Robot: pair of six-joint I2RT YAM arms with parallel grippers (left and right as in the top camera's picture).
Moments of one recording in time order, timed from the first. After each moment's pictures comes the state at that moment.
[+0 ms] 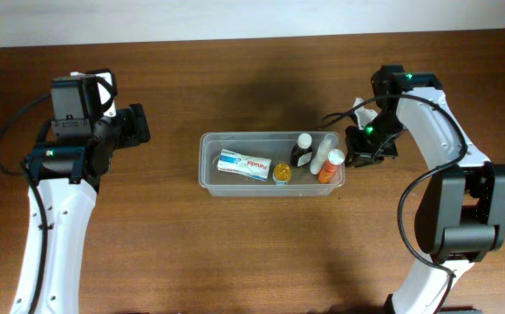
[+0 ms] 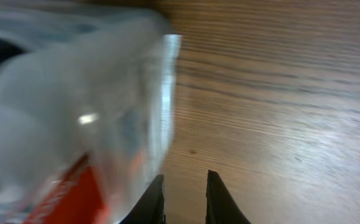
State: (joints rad) left arm 0.03 1.40 1.33 -0.75 -0.03 -0.10; right arm -0.01 1.99 1.59 -1.29 -0.33 -0.06
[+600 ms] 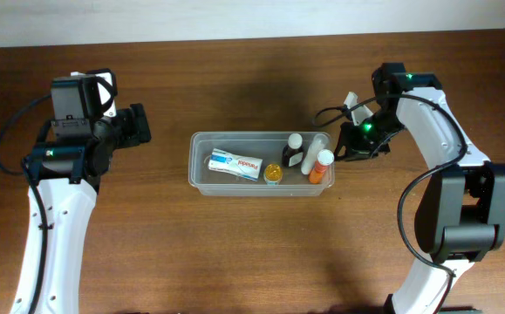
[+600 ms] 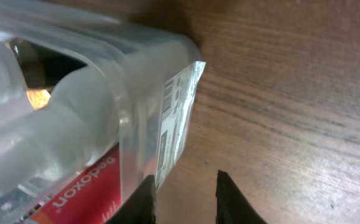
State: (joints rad) left arm 0.03 1.40 1.33 -0.75 -0.03 -0.10; right arm -0.01 2.00 1.59 -1.23 -0.44 -0.14
